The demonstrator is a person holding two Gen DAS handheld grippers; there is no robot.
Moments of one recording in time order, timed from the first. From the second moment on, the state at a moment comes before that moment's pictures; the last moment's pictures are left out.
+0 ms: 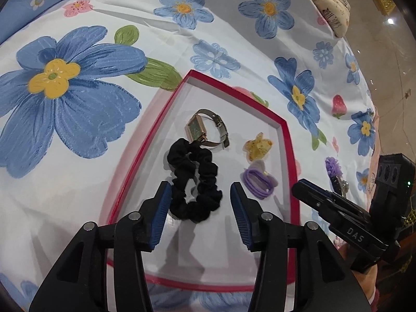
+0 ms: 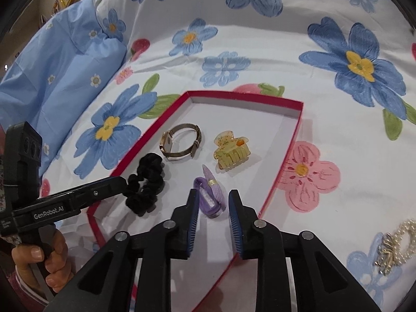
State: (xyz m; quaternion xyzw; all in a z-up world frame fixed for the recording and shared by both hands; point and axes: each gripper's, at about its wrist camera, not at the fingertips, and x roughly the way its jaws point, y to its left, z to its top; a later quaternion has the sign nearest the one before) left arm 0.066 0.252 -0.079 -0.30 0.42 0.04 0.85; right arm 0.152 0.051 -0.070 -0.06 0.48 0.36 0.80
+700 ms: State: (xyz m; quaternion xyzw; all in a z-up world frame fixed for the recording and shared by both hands) left arm 0.050 0.168 -0.034 -0.25 0.42 -0.03 0.87; right arm 0.107 -0.076 -0.044 0.02 0.47 0.30 0.83
